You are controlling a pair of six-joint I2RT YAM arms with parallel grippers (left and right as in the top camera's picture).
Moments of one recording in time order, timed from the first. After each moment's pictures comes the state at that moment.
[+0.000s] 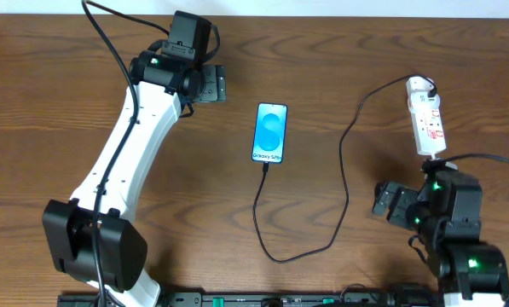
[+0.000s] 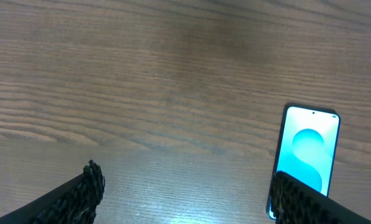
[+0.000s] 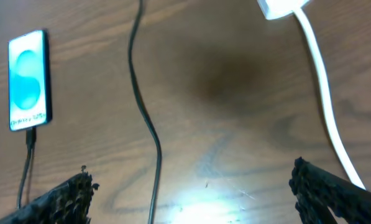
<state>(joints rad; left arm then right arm) -0.28 1.78 1.67 -0.96 -0.14 -0.30 -0.01 0.68 0.68 -0.88 -0.04 0.32</state>
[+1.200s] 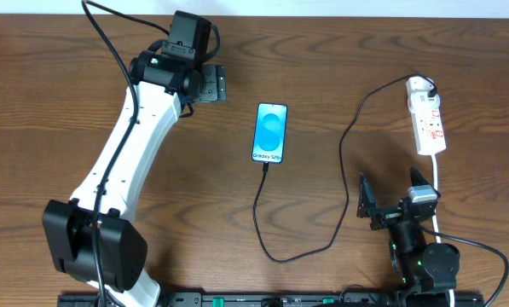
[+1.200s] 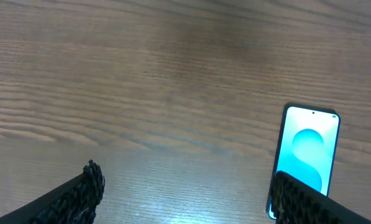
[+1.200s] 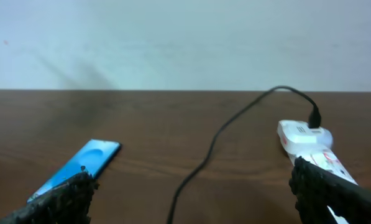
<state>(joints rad) -0.28 1.78 1.67 -0.96 -0.14 -0.30 0.07 0.01 0.01 -0.03 -0.11 0.03</state>
